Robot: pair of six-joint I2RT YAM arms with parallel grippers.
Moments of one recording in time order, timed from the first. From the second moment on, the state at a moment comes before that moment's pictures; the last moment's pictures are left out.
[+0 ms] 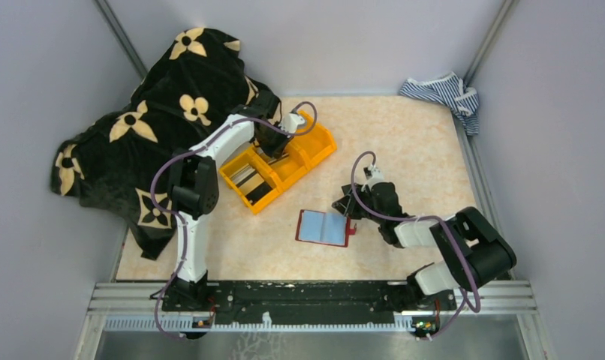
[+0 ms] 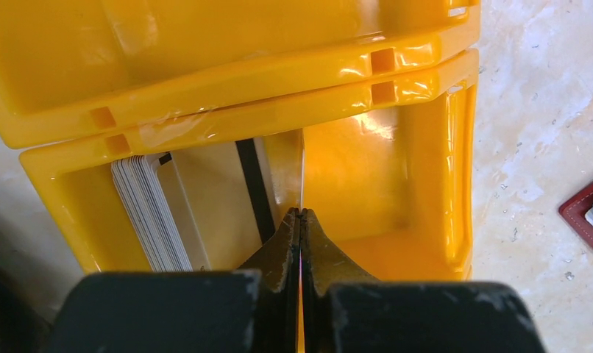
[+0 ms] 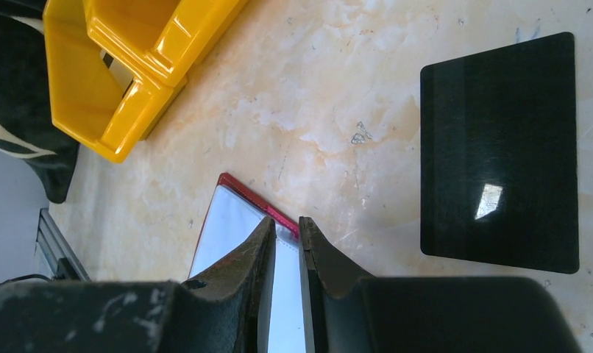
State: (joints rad) left arm -0.41 2.17 1.86 -0.83 0.28 0.54; right arm 0.47 1.42 0.30 0.67 -0.25 0.69
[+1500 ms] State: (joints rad) left arm -0.38 2.20 1.92 -0.85 0.25 0.54; right arm 0.47 1.50 0.30 0.71 -0.26 0.69
